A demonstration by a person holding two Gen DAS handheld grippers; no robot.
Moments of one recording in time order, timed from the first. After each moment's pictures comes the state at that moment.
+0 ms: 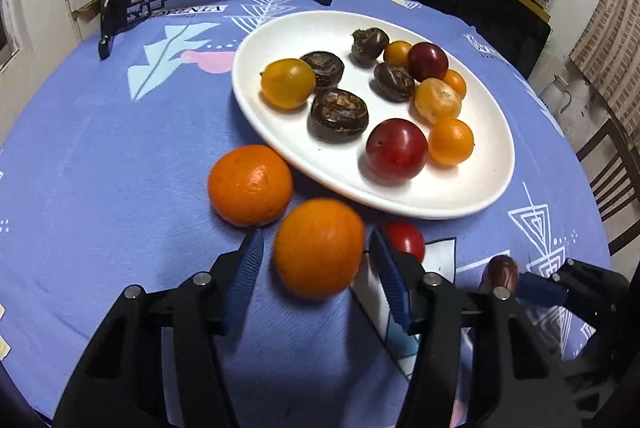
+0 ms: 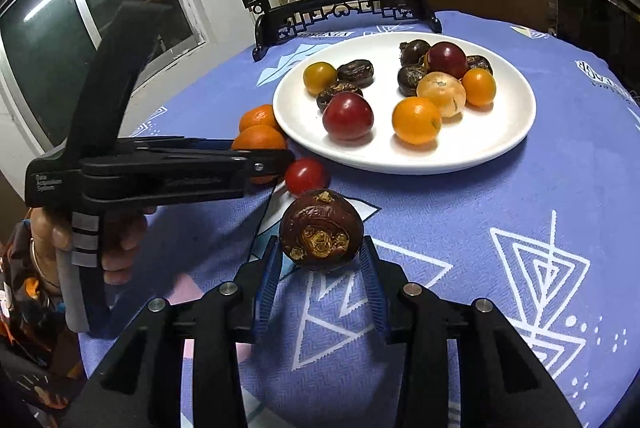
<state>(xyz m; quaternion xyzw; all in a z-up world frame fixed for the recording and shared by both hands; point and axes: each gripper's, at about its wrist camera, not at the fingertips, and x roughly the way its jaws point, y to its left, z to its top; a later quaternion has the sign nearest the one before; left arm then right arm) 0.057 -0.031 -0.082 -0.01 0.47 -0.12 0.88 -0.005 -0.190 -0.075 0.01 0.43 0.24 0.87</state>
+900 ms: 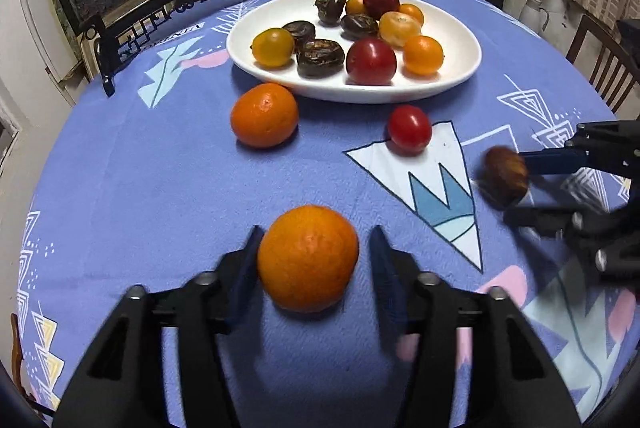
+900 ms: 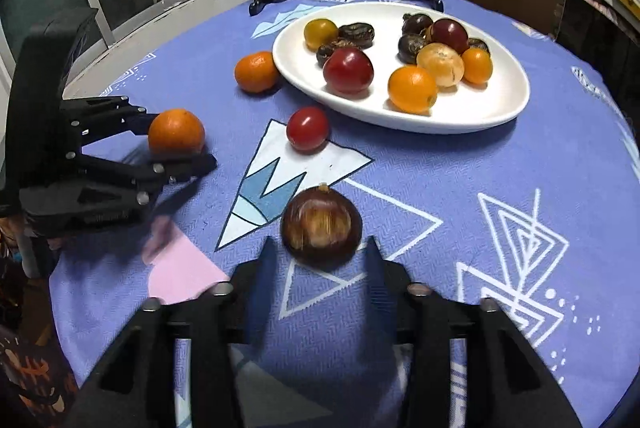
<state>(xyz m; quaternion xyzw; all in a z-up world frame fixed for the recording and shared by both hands) -0.003 -0.018 -0.088 0.14 0.44 -0.15 0.87 -0.023 -0.179 -0.082 -0.07 0.47 0.22 0.85</state>
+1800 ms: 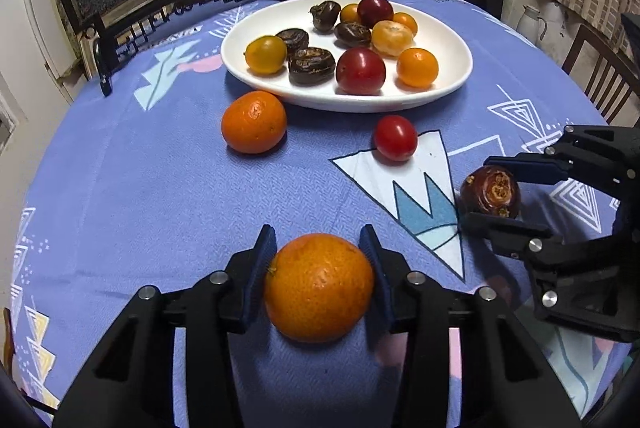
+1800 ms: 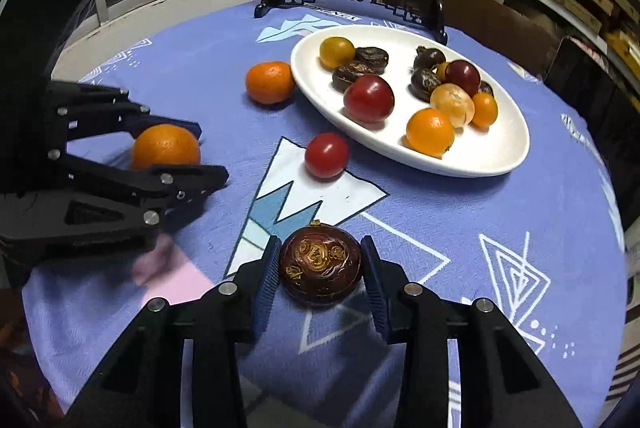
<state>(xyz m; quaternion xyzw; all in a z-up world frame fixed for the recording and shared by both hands) -0.009 -0.023 -0.083 0.13 0.43 -0.15 0.88 -0.031 -0.145 -0.078 -0.15 0.43 0.18 0.87</state>
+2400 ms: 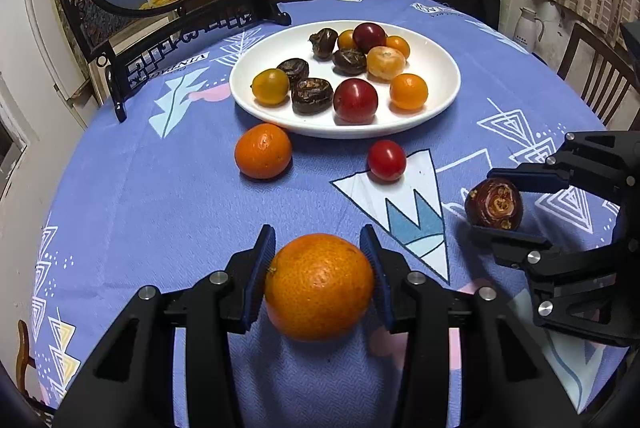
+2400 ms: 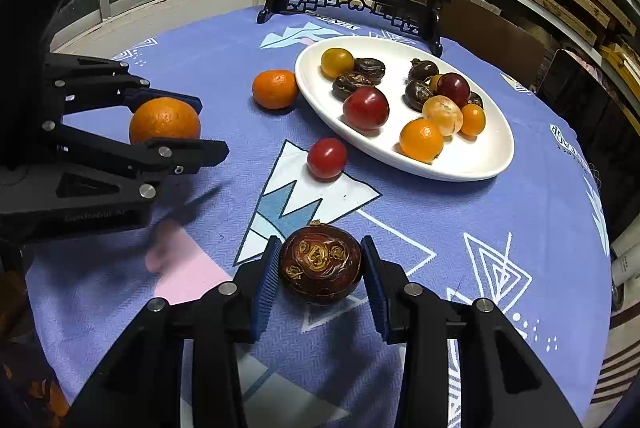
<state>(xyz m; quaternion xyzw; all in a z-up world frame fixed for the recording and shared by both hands) -0.020 -0.026 -0.060 0.15 0.41 -0.15 0.89 -0.044 -0.146 -0.067 -0.17 0.42 0.18 0.88</state>
